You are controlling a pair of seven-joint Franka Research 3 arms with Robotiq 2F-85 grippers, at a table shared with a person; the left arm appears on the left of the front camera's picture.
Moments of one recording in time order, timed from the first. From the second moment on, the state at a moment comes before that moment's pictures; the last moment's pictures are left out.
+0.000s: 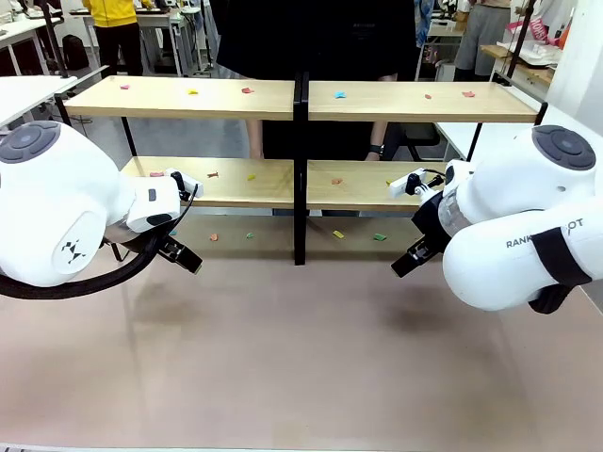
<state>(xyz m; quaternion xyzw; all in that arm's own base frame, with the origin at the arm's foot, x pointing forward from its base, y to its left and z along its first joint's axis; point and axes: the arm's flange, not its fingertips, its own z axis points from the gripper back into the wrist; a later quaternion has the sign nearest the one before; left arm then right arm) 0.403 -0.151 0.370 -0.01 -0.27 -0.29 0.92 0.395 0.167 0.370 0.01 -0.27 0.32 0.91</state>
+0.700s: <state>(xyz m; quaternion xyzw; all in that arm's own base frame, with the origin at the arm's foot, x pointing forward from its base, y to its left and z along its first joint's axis) 0.377 -0.170 0.397 -0.08 -0.22 -0.34 0.91 0.379 0.168 0.378 0.05 -0.21 0.33 0.92</state>
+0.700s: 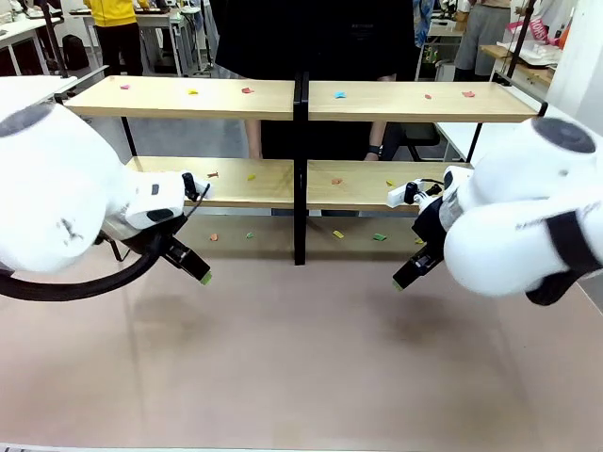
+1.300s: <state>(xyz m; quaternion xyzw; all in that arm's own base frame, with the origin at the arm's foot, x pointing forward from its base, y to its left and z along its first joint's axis) 0.264 0.007 0.622 -0.06 -0.43 -0.32 0.84 0.259 -0.004 0.600 0.10 -0.36 0.27 0.89</state>
